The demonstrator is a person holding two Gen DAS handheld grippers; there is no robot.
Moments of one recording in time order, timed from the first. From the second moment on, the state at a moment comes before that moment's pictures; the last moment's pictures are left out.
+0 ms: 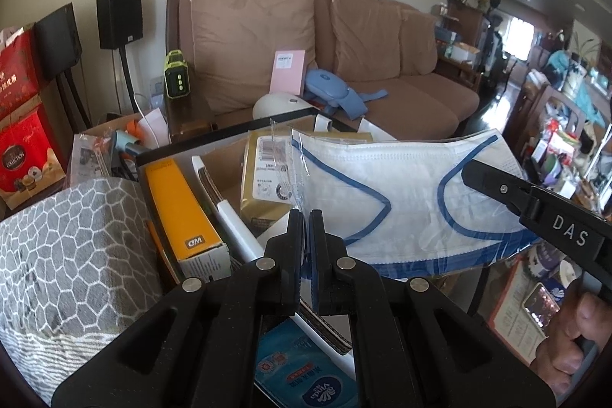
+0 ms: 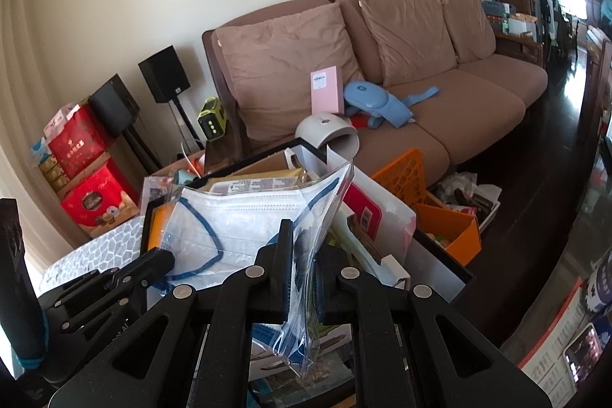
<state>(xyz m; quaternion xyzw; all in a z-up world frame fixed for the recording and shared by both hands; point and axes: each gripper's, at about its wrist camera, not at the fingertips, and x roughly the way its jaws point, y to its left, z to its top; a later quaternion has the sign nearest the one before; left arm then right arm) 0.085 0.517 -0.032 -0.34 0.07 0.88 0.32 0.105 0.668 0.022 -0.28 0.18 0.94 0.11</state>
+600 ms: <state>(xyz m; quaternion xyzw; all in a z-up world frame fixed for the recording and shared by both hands) 0.080 0.520 -0.061 -0.36 0.06 0.88 0.30 0.098 0.676 0.001 -0.32 0.19 0.92 0.12</state>
